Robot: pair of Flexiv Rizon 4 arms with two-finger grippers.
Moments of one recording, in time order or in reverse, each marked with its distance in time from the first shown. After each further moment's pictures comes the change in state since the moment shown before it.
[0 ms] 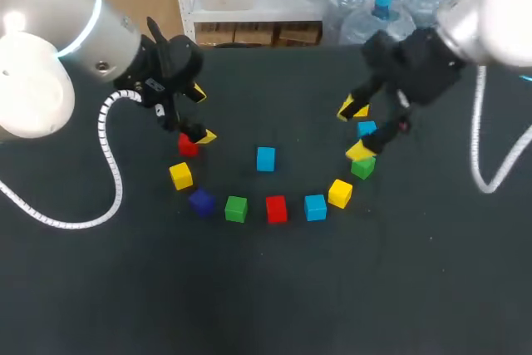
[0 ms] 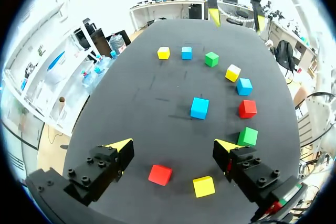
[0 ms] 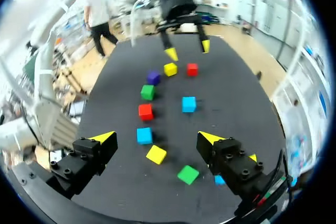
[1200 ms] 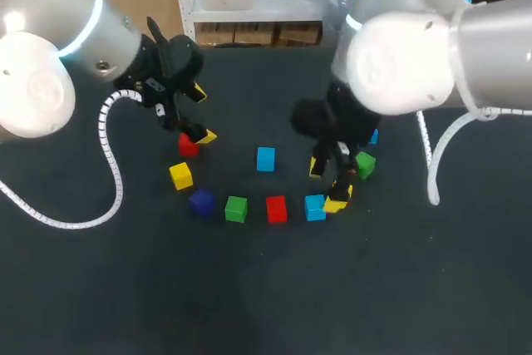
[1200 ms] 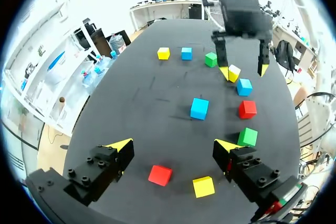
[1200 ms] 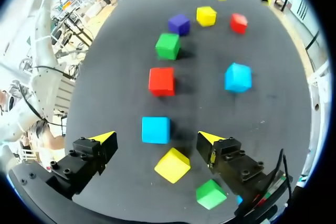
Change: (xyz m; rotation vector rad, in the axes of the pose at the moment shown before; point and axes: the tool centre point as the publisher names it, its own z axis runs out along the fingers) left arm 0.000 0.000 0.000 0.000 0.001 0.000; right arm 0.037 0.021 0.091 -0.171 0.405 -0.018
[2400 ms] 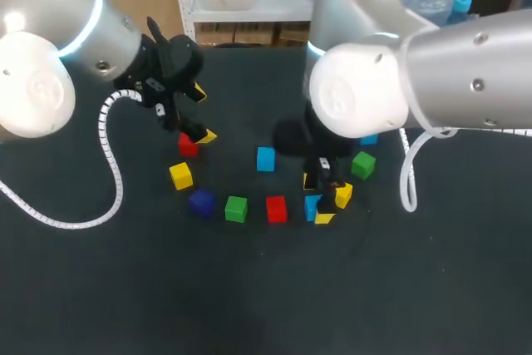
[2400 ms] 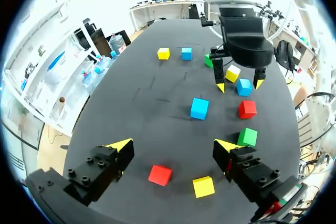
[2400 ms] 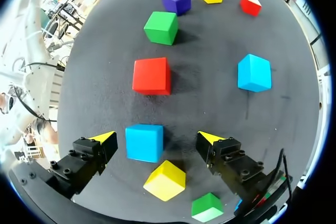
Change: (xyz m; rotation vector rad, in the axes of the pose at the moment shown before) left arm 0.000 0.000 0.000 0.000 0.000 0.000; right arm -0.003 -0.011 0.028 -0.010 0.120 0.016
